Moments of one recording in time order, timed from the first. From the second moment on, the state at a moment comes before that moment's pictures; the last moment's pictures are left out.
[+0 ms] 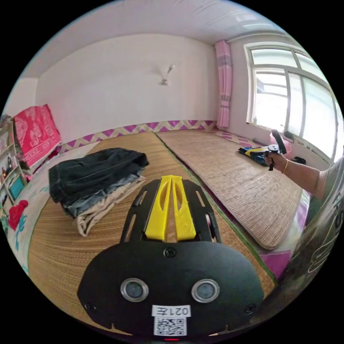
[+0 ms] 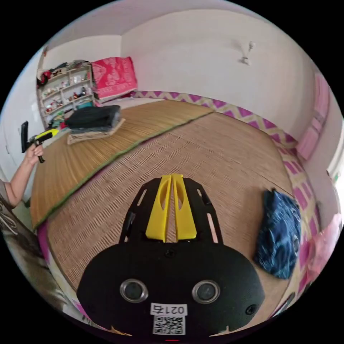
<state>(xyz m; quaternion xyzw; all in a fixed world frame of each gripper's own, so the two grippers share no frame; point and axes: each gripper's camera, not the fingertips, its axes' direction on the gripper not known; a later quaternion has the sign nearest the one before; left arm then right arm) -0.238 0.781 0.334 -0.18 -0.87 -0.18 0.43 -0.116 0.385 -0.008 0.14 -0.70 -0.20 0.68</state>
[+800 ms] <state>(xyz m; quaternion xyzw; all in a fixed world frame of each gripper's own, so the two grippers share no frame) -0.640 0.668 0.336 -0.30 -0.73 -0.31 0.53 -0.150 0.271 0.212 -0.08 -0.47 -0.21 0.85</state>
